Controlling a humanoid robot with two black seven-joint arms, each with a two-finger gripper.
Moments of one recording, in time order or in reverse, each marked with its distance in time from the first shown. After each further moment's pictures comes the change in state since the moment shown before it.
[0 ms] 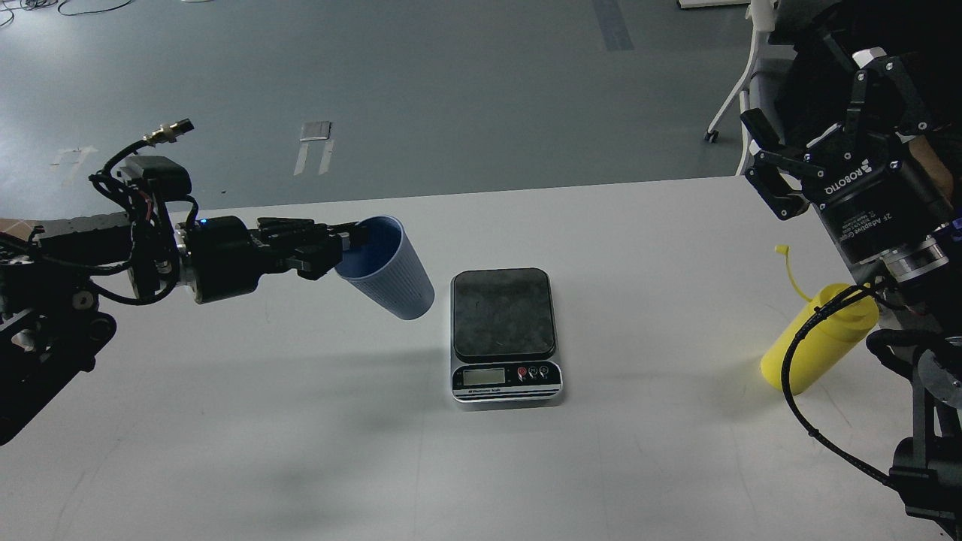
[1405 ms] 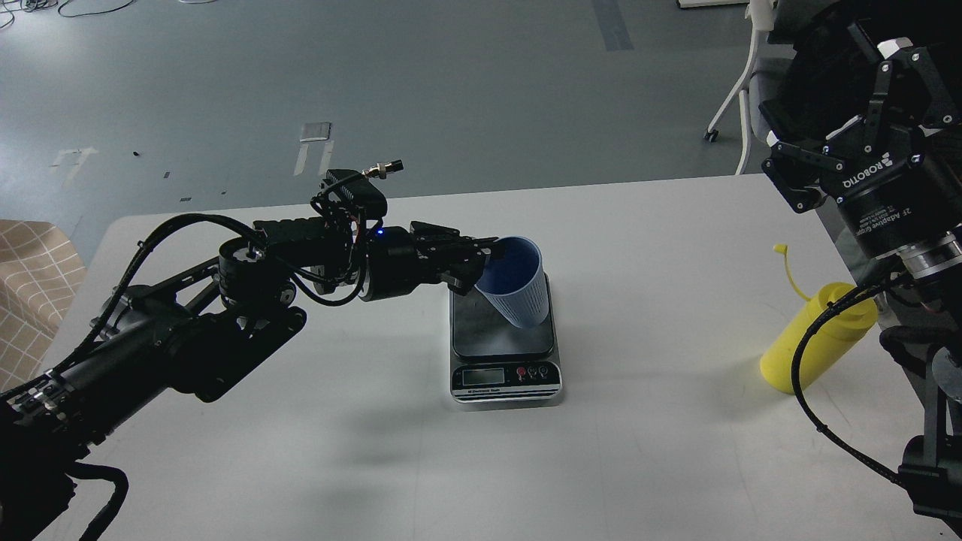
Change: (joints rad) left arm -0.169 -0.397 0.217 0.344 0.191 0.196 0.000; right arm 0.001 -0.003 0.028 0.013 0.002 0.000 -0.001
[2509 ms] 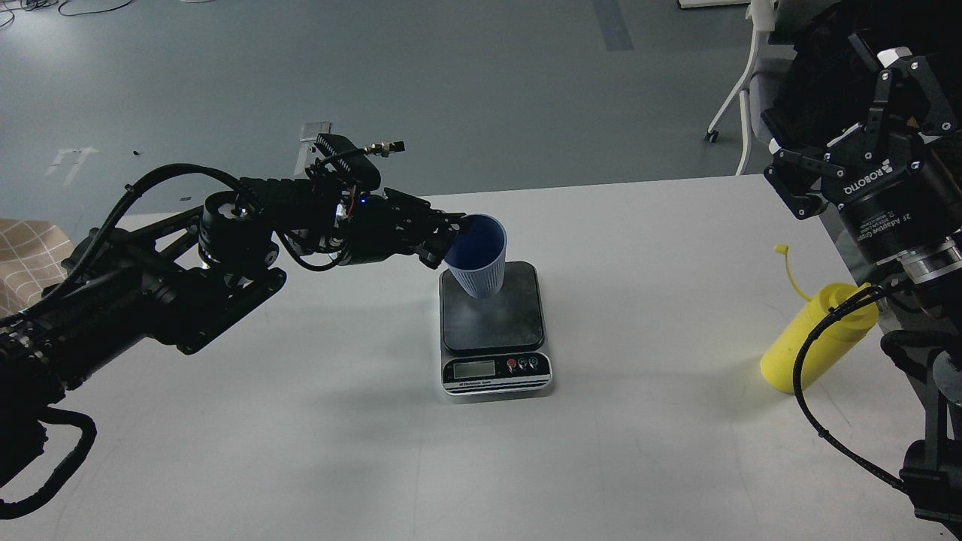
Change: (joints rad) left arm -0.199 0.068 0.206 0.115 -0.002 0.036 0.001; right arm -0.011 0.000 0.004 -0.015 0.000 0.000 -0.002
